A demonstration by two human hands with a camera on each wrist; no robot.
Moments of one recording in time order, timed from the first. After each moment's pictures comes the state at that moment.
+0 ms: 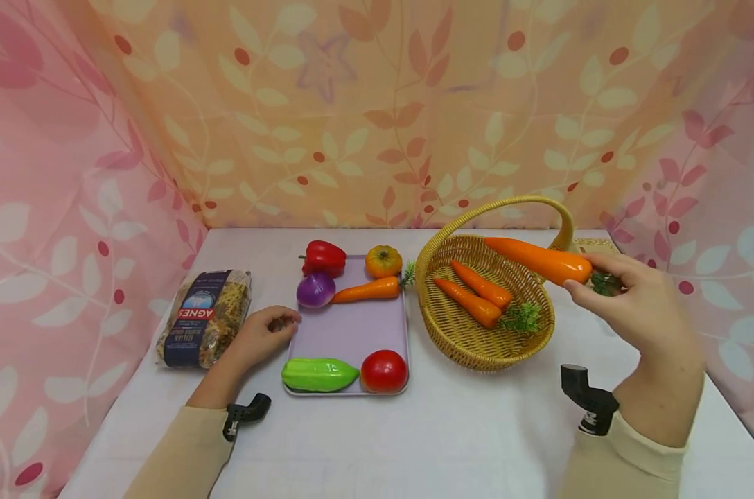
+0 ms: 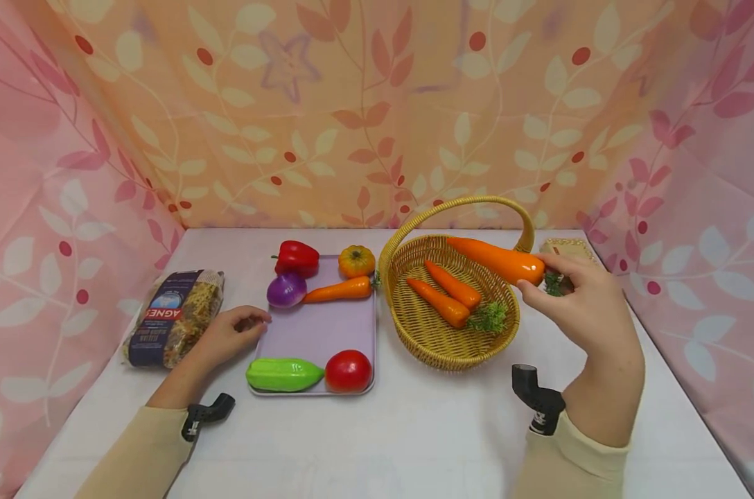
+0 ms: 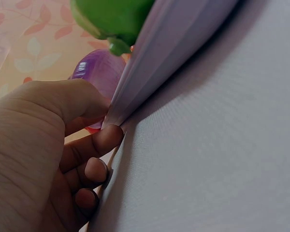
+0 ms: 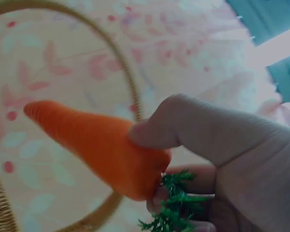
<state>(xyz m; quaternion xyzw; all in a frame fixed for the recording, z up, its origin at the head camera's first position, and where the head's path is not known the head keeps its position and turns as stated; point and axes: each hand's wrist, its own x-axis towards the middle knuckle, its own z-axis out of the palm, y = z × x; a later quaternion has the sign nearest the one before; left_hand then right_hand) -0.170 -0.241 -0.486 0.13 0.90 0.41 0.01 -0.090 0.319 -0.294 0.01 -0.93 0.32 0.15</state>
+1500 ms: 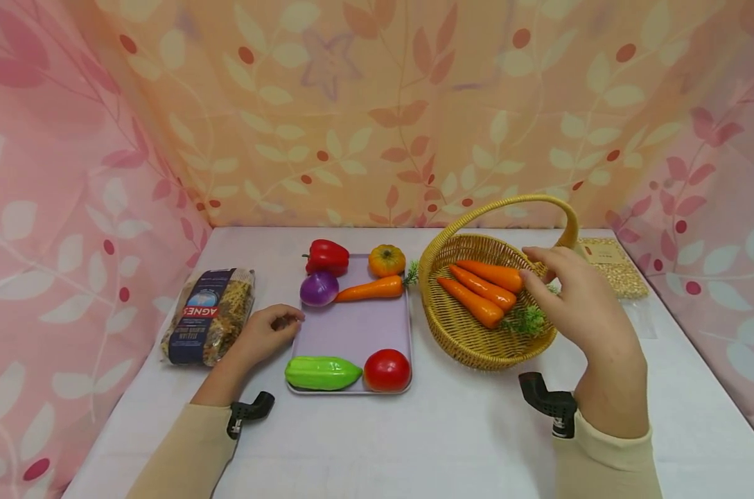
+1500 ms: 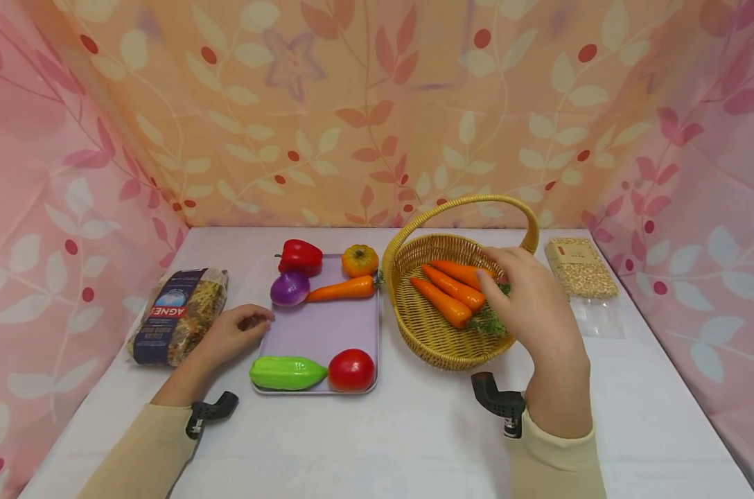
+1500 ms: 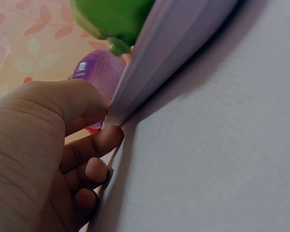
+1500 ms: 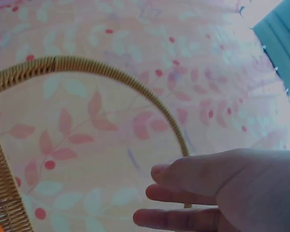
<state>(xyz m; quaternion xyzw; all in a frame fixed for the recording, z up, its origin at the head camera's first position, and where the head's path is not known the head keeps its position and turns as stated) -0.171 -0.242 -0.488 0.13 0.90 0.41 0.00 -0.106 0.261 -0.296 0.10 -0.96 0.24 0.13</state>
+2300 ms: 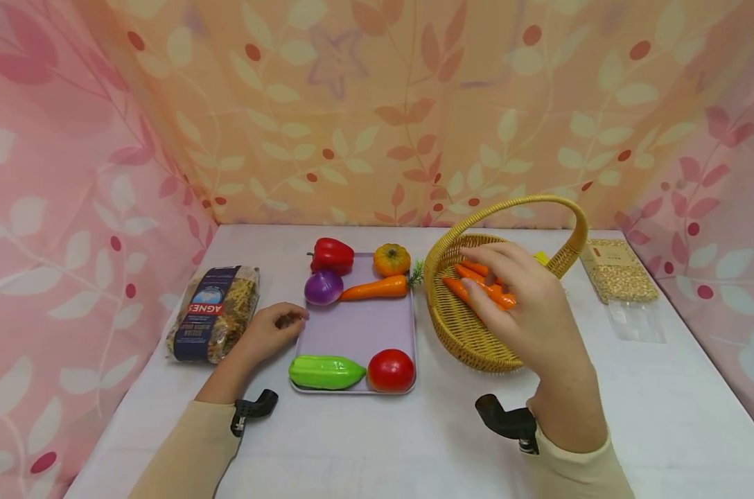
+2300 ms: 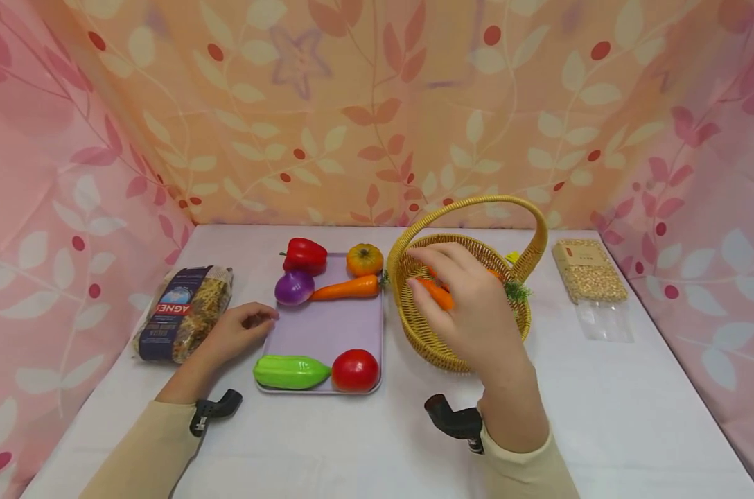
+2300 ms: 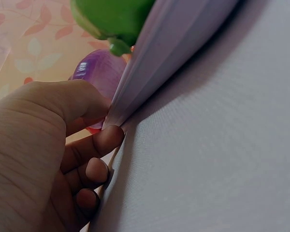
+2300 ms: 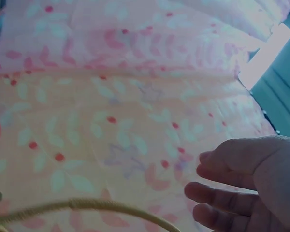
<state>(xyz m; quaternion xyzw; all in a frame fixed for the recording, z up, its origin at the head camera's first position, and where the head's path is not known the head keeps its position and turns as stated) -0.168 -0.239 -0.482 0.12 0.91 0.41 0.01 -0.091 0.177 -0.283 0.29 -0.84 0.34 0.30</state>
